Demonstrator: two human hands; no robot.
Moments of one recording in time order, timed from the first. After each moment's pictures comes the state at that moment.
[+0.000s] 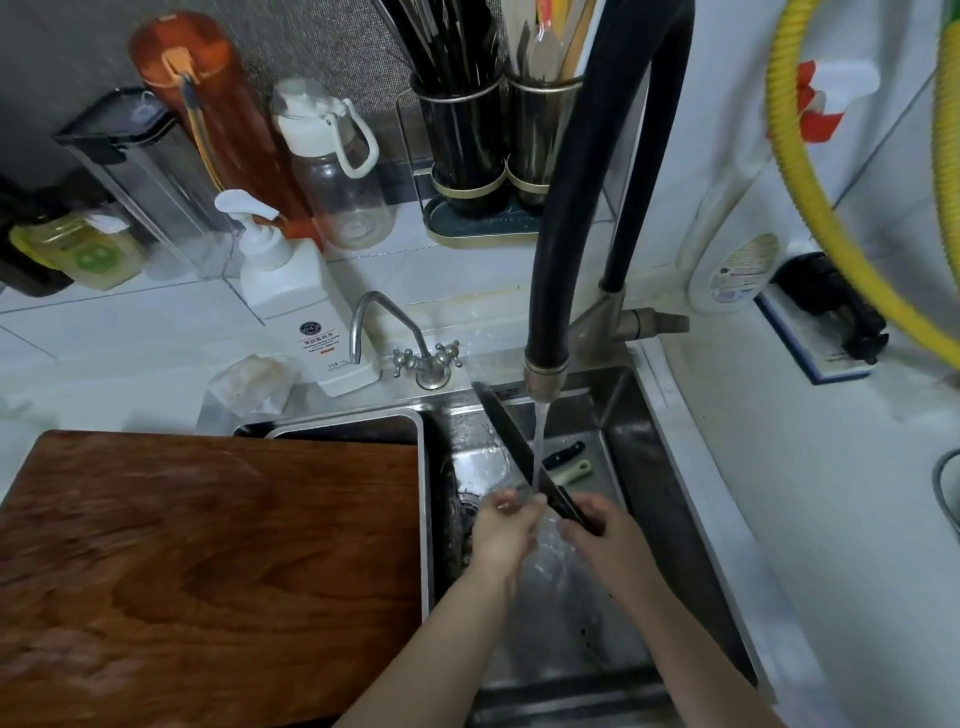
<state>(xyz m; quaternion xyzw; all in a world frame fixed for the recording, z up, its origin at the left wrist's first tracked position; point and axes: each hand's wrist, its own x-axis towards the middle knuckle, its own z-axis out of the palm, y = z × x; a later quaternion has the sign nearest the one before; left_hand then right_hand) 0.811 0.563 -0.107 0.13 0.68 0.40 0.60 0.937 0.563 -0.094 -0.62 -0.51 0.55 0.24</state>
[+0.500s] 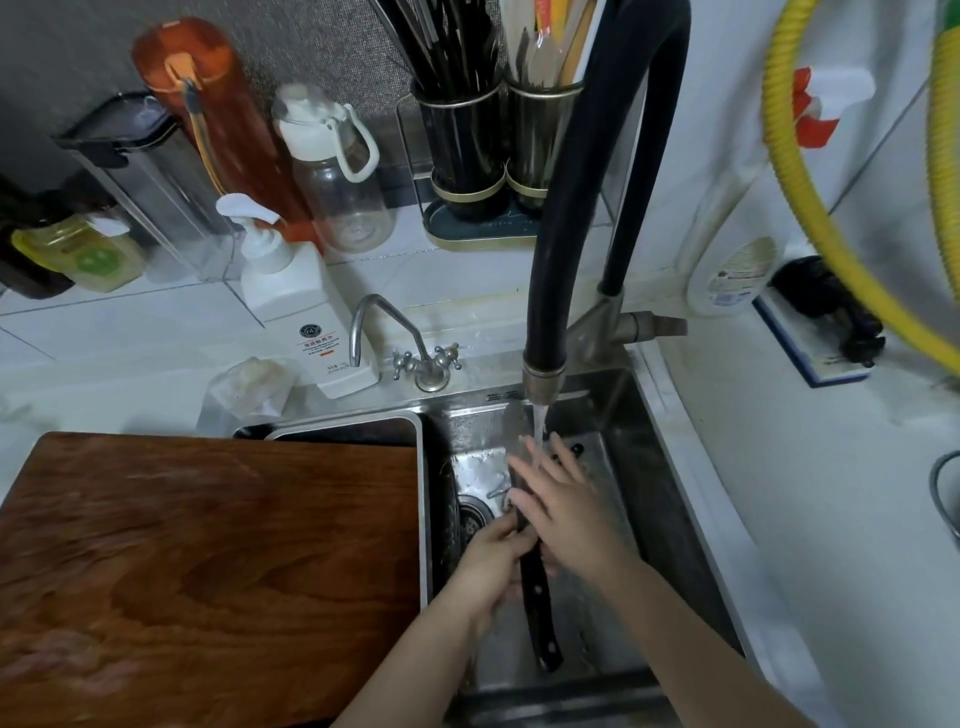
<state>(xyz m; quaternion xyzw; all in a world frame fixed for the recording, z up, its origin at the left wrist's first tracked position) 0.795 0.536 -0.088 0.19 0.59 0.35 0.71 0.905 0.591 -0.087 -0.51 -0.79 0.32 0.10</state>
